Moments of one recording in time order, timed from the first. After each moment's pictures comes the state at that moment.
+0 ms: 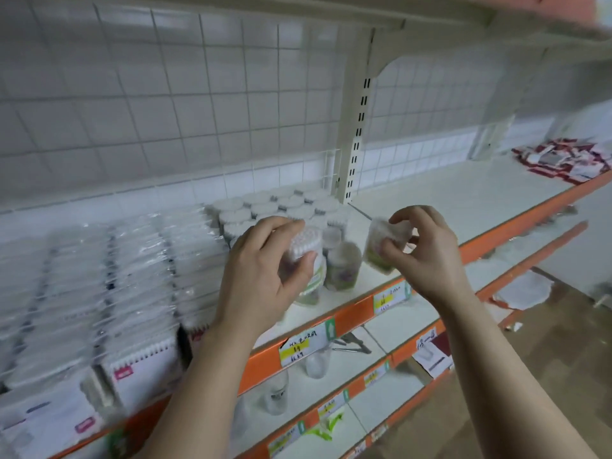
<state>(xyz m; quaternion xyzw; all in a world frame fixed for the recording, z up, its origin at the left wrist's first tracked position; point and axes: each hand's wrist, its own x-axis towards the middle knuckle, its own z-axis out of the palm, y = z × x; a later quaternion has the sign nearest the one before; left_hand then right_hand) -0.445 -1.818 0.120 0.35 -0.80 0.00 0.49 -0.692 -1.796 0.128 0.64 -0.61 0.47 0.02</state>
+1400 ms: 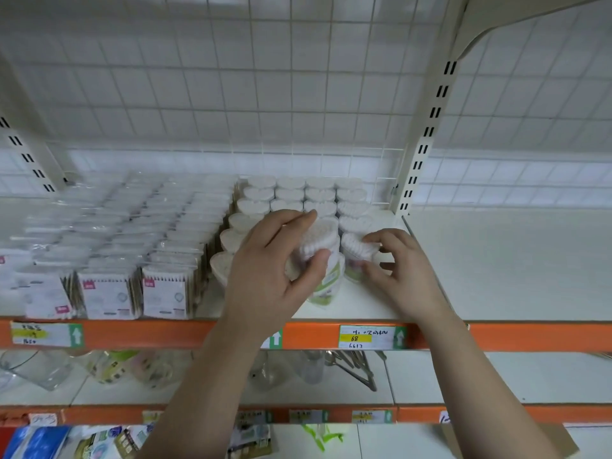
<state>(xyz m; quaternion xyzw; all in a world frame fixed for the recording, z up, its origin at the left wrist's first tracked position) -0.568 -1.805 0.118 0.54 -0.68 0.09 0.49 -0.768 -1.914 0.069 0.79 -0.41 0.40 -0.23</state>
